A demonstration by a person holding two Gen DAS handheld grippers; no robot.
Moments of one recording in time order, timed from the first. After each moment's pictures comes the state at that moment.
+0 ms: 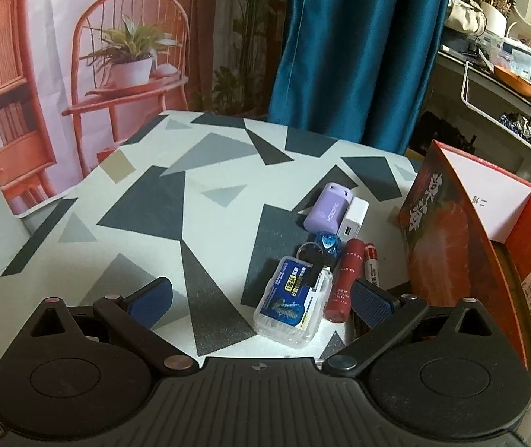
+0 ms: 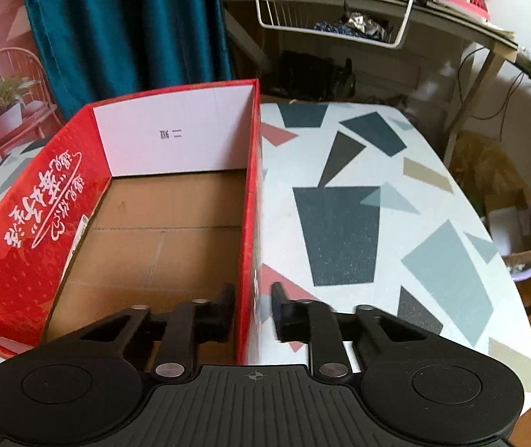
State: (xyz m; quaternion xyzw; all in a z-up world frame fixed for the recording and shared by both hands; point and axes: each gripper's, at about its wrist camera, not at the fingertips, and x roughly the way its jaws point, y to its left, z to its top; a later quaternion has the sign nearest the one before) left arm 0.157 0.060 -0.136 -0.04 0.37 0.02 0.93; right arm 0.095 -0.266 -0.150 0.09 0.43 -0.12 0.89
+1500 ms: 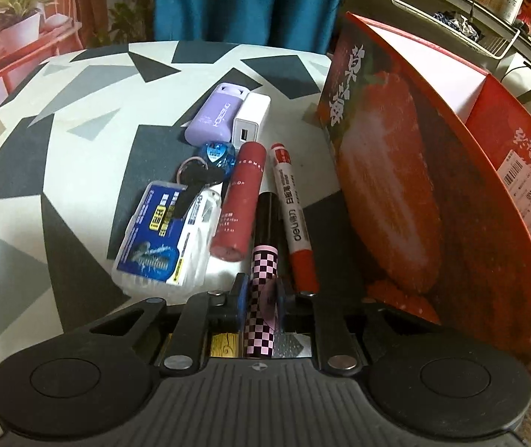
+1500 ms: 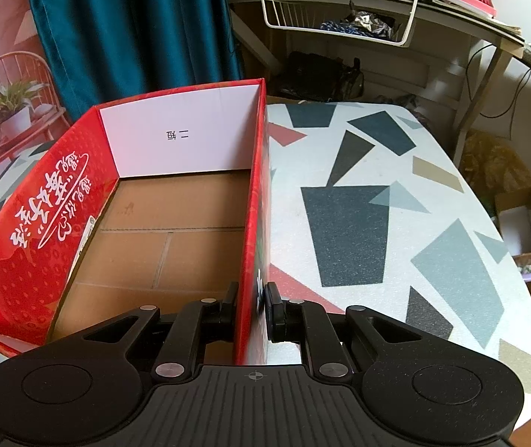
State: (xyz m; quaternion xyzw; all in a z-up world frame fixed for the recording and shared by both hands) left arm 0.195 0.002 -0.204 0.00 0.47 -0.12 0.88; right arm 0.093 -0.270 -0.151 0.09 0.43 -0.10 0.89
